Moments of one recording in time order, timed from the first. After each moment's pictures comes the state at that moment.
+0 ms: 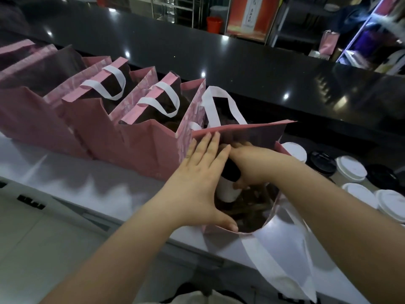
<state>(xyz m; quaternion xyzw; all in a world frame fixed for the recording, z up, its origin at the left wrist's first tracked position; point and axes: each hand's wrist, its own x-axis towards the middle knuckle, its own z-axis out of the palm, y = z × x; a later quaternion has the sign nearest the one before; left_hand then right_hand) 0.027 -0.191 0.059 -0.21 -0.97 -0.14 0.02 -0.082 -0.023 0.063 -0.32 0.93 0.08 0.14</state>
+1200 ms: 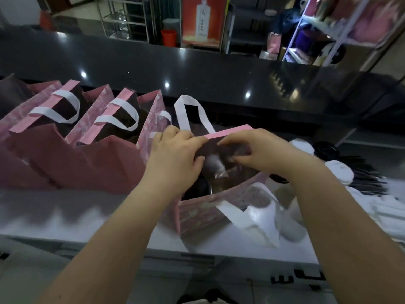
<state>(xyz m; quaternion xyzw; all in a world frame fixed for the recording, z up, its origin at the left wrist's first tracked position) 0.005 -0.155 0.107 -0.17 -0.96 -0.14 0.18 -0.022 0.058 0.131 -0.21 0.96 -0.18 0.04</state>
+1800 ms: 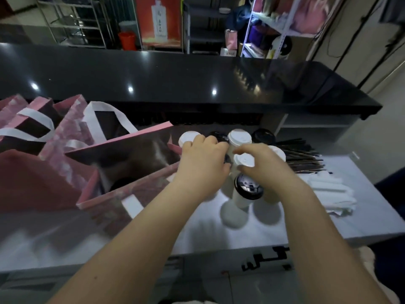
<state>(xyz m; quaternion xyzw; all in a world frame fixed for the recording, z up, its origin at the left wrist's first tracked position) 0.019 0.059 0.098 -0.27 -0.95 -0.11 0.09 0.034 0.240 0.077 -0.03 0.97 -0.24 -0.06</state>
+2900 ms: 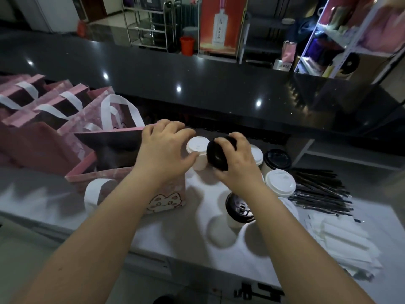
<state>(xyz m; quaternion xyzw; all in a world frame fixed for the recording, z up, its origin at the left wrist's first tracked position) 0.003 0.046 0.102 -0.10 -0.97 -0.10 0.20 -0.026 0.247 0.040 -0.19 0.93 -0.26 -0.17</state>
